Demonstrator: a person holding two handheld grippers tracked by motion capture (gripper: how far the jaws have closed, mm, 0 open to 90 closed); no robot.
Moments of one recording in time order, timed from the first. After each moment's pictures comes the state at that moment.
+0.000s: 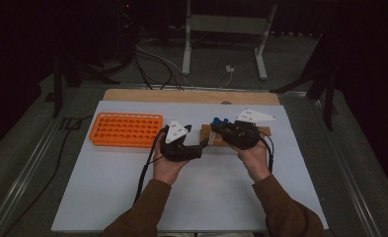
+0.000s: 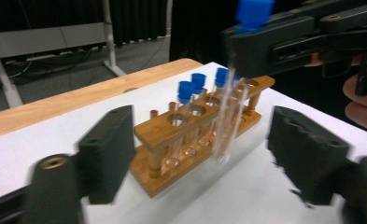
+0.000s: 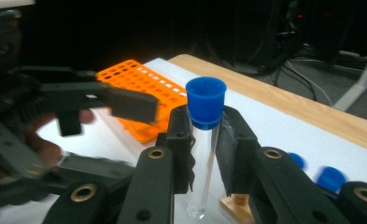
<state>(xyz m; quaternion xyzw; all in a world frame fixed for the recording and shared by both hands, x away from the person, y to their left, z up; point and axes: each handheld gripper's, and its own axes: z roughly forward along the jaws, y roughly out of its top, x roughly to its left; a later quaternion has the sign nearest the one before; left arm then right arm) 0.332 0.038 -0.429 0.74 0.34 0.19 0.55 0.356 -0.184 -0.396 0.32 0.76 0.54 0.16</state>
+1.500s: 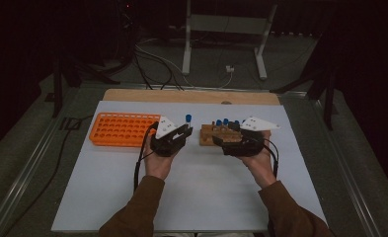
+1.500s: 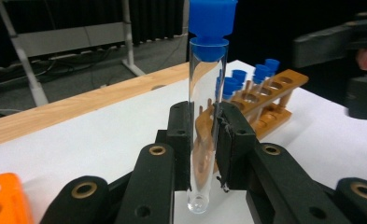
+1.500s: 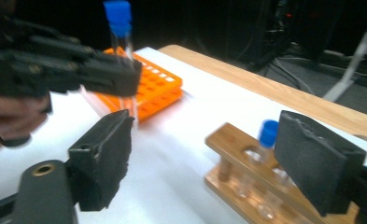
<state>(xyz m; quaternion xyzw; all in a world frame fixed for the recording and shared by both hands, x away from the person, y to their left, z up) 0.346 0.070 -0.430 0.74 0.36 0.22 0.53 0.345 -0.204 -0.414 0.33 0.77 0.52 0.19</state>
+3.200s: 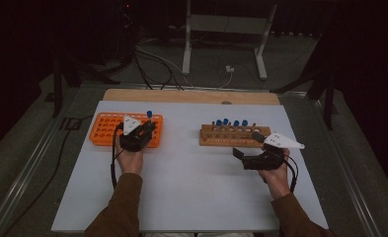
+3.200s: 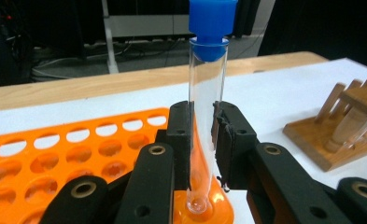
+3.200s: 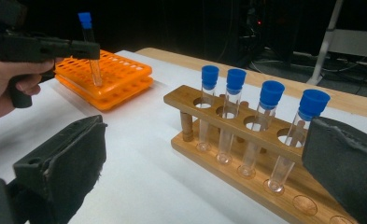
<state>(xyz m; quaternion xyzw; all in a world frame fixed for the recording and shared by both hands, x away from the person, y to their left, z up) 0.378 0.158 -0.480 0.68 0.47 0.27 0.49 0.320 -0.261 -0.447 0.37 0.73 0.54 0.20</state>
